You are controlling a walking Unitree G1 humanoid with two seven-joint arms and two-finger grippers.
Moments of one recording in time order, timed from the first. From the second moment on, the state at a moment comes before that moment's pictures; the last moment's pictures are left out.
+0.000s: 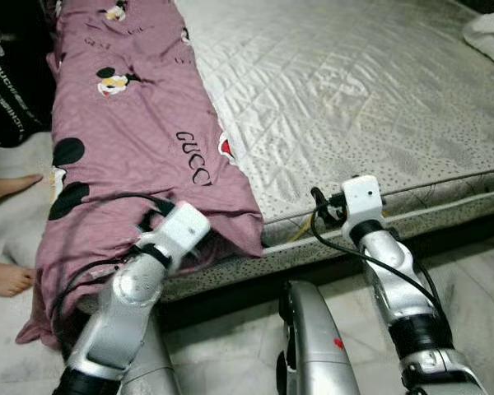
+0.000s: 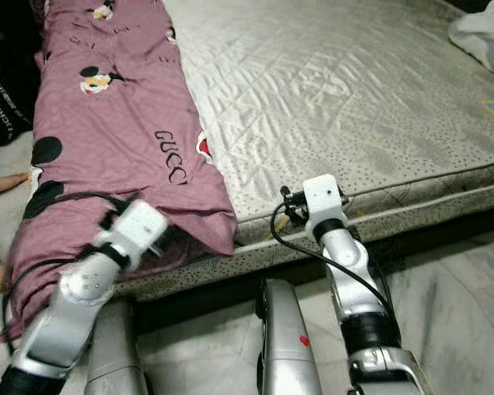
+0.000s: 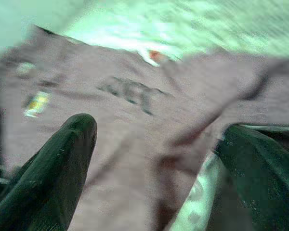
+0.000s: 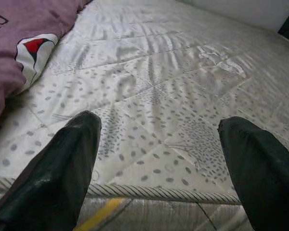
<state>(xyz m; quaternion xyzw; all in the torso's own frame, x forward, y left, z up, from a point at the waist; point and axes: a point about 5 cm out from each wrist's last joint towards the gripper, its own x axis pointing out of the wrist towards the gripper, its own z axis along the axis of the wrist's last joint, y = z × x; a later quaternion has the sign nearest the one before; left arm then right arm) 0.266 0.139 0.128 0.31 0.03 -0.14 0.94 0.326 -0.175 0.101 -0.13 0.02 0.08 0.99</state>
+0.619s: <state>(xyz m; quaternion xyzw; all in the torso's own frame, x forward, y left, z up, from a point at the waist) 0.268 0.171 0.169 0.06 -0.09 0.05 0.99 0.338 -0.162 0.110 -0.09 -0.01 0.06 0.99</state>
